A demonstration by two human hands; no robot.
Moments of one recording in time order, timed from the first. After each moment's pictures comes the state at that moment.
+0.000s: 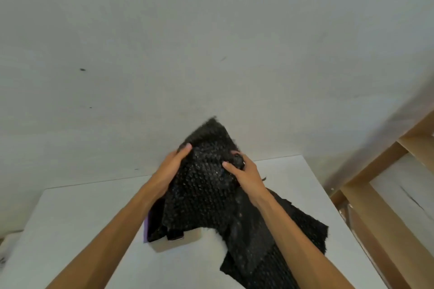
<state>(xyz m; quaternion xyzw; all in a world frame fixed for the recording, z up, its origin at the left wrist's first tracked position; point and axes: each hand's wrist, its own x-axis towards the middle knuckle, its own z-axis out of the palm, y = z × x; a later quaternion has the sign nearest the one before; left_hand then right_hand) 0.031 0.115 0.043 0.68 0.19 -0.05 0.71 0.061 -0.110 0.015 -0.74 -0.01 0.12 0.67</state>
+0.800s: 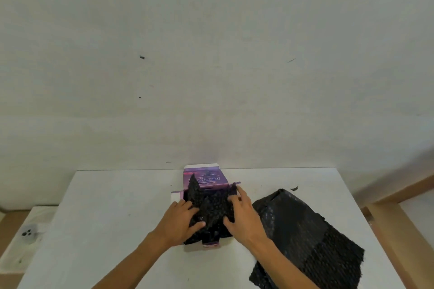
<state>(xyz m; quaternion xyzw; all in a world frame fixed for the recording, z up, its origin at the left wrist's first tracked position) -0.055 0.218 -0.117 0.98 -0.07 -0.08 0.14 0.000 -0.009 -0.085 -0.95 -0.22 0.07 0.21</state>
